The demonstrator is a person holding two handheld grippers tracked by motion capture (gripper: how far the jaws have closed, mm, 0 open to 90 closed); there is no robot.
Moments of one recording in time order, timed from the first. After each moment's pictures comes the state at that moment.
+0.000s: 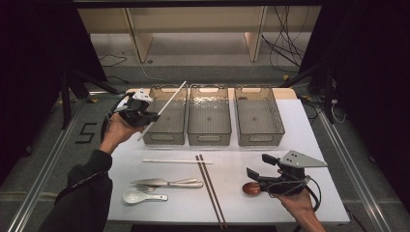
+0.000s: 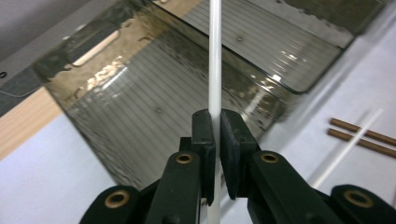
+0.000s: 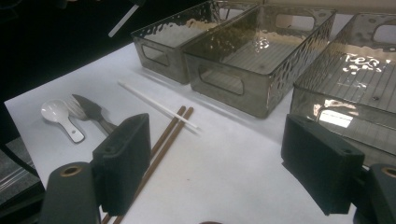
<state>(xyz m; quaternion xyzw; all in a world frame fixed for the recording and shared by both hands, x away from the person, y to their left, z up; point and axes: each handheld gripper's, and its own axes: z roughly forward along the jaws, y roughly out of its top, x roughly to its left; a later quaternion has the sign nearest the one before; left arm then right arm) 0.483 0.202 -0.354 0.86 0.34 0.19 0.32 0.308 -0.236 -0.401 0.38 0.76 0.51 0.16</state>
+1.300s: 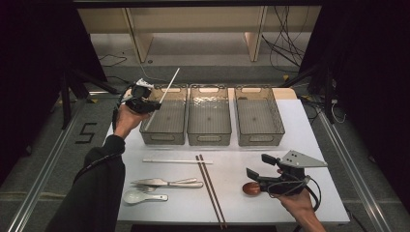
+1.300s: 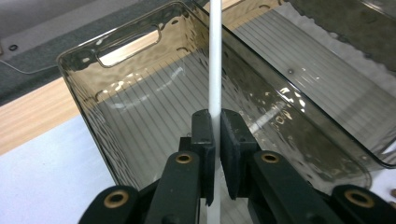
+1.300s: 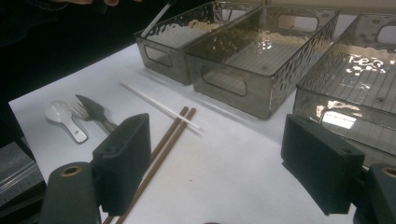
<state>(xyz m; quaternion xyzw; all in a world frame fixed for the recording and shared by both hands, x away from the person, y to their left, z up) 0.542 0.203 -0.375 0.81 0.43 0.19 0.34 0.308 -0.235 -0.400 0.37 0.76 0.51 0.16</state>
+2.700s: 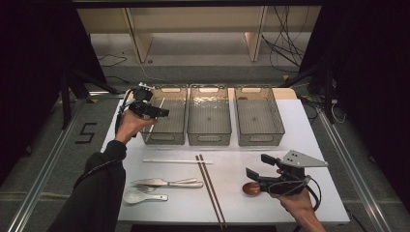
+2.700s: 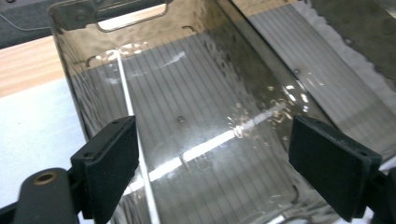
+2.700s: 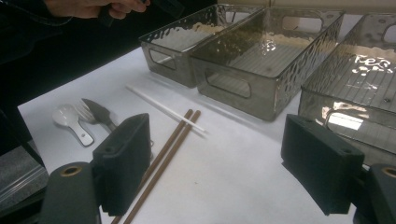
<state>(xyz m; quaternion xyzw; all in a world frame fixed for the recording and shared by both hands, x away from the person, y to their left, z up) 0.537 0.195 -0.384 0.78 0.50 0.16 0.34 0.308 -0.236 -0.400 0.37 0.75 0.52 0.15</state>
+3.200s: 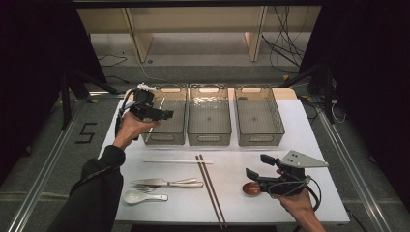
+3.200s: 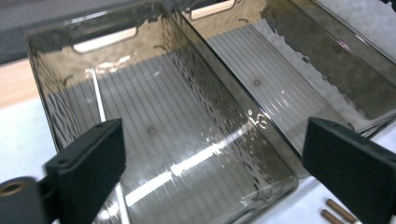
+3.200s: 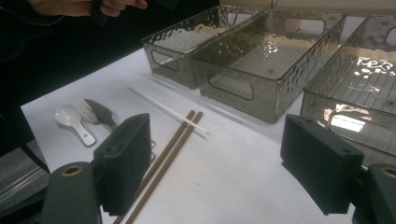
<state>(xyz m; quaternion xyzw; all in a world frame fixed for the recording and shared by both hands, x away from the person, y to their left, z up) 0.511 0.183 -0.369 0.78 0.47 0.15 0.37 0.307 -0.235 -0.400 0.37 0.75 0.52 0.15</state>
